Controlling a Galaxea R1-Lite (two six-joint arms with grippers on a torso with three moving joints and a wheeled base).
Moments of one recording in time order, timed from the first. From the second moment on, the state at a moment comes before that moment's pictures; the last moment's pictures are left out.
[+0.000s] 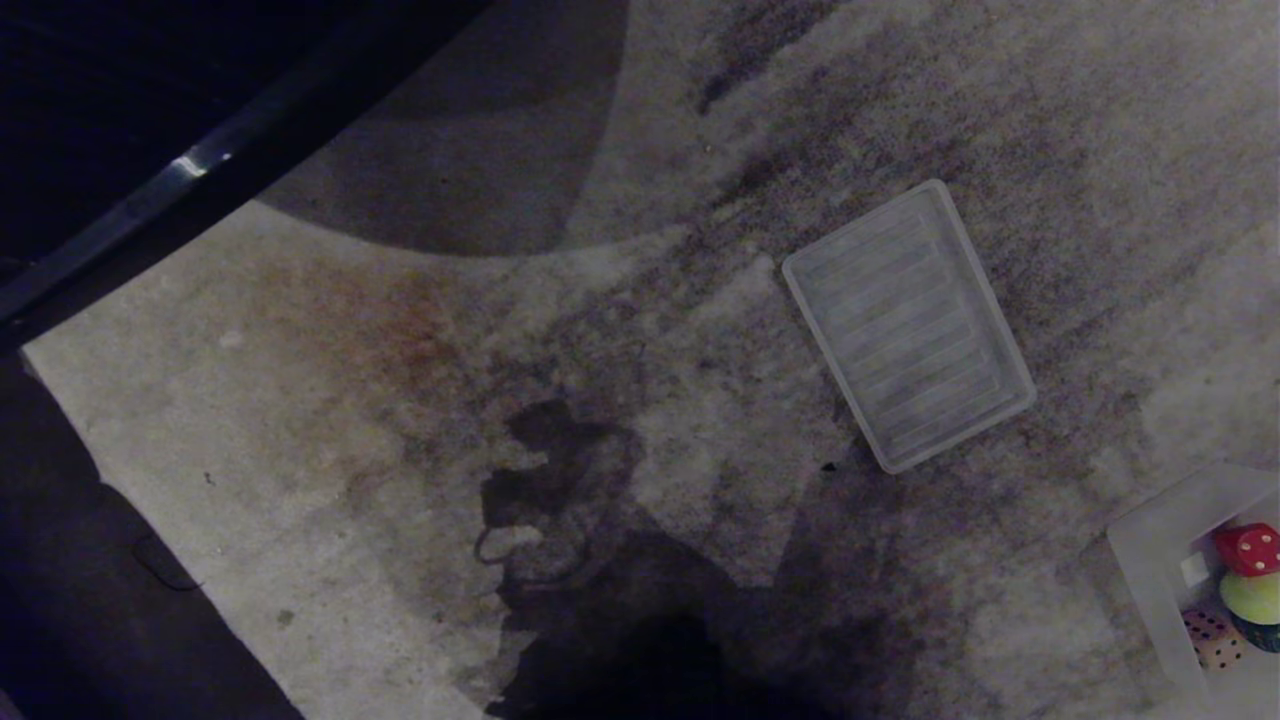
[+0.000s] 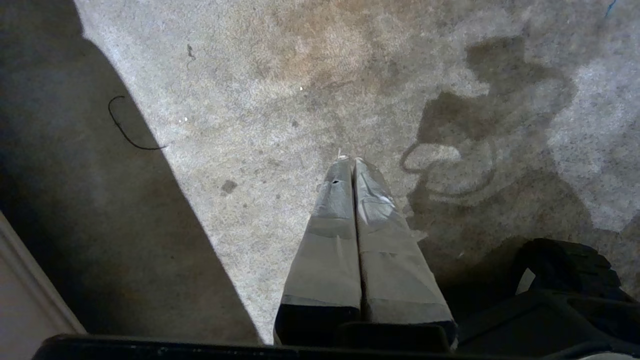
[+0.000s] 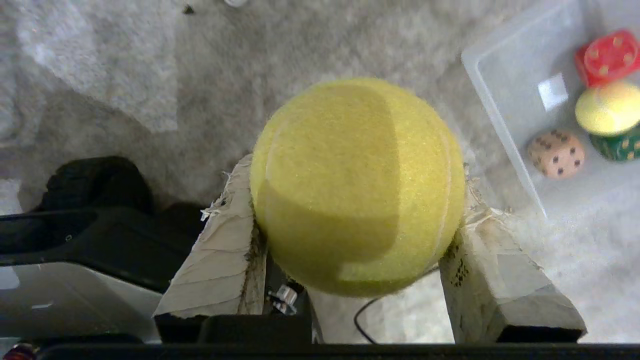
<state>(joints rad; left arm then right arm) -0.01 0.00 0.00 -0.01 0.07 -0.13 0.01 0.02 -0.11 0.27 -0.03 0.08</state>
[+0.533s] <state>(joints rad) -0.01 0.00 0.00 -0.01 0.06 -0.12 0.01 0.00 -0.10 0.27 0.00 0.05</state>
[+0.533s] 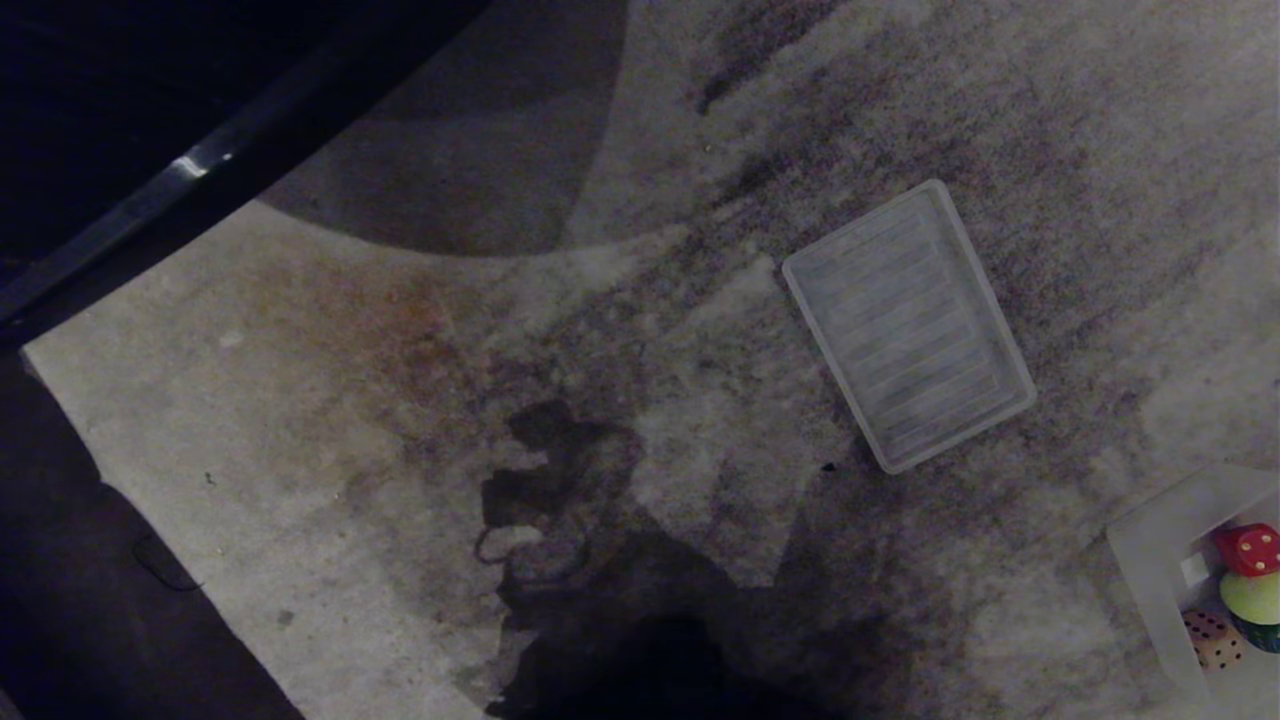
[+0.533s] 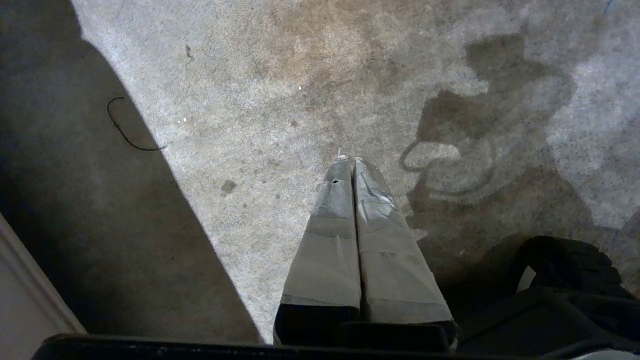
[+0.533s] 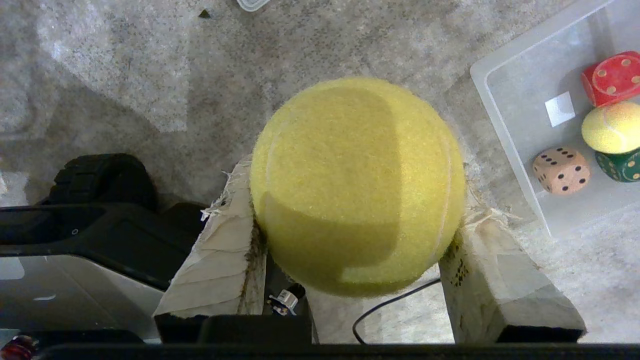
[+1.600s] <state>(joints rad) -0.01 0.00 0.00 0.00 0.07 -0.12 0.01 0.00 -0.10 0.27 0.00 0.05</state>
